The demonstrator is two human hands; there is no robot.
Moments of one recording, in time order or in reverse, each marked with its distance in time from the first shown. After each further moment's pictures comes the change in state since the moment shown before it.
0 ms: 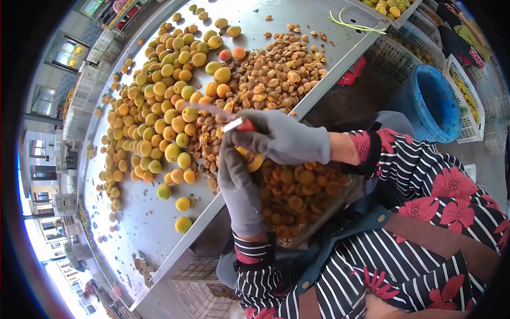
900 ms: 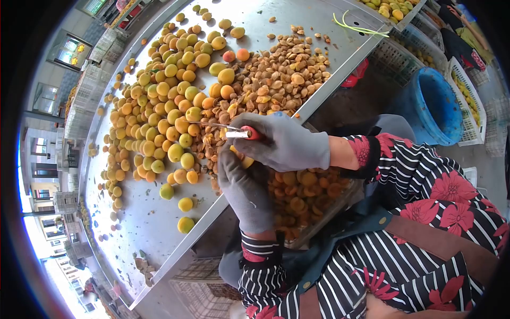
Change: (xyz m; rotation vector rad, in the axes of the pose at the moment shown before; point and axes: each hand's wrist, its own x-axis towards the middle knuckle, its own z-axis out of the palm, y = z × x) left_hand -0.002 0.009 0.015 -0.520 0.231 -0.203; right_hand 0.000 -0.008 0.005 -0.118 0.114 -0.079
